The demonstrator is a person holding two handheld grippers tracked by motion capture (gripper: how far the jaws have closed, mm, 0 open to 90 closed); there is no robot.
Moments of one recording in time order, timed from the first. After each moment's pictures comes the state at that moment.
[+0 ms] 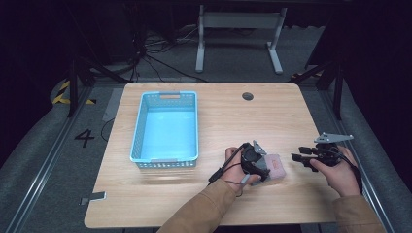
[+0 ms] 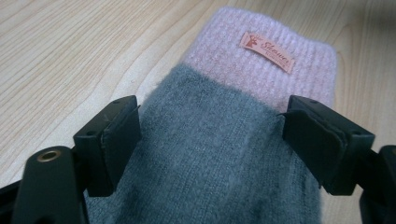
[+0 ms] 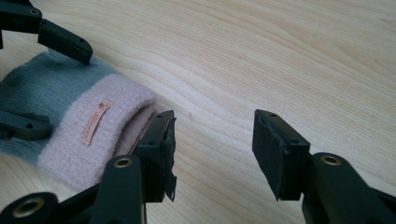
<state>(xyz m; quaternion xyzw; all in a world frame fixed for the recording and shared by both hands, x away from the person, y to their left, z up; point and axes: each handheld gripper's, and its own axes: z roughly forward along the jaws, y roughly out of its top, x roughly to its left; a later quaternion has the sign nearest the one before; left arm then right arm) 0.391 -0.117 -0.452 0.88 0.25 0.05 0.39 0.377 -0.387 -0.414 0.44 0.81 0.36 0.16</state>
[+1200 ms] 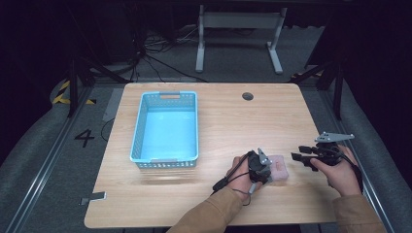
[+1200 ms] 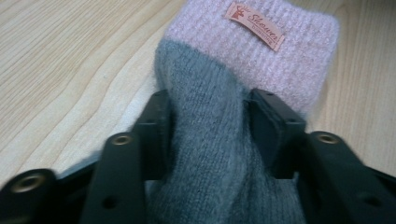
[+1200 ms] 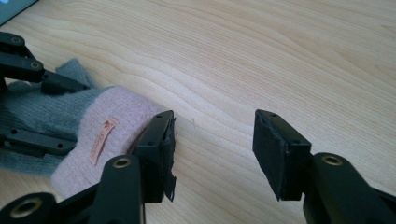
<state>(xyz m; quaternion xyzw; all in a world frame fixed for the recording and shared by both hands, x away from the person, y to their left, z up) 0.368 -0.128 -0.460 0.89 0.23 0.08 0.38 0.377 -0.386 -0.410 0.44 0.81 0.36 0.16</state>
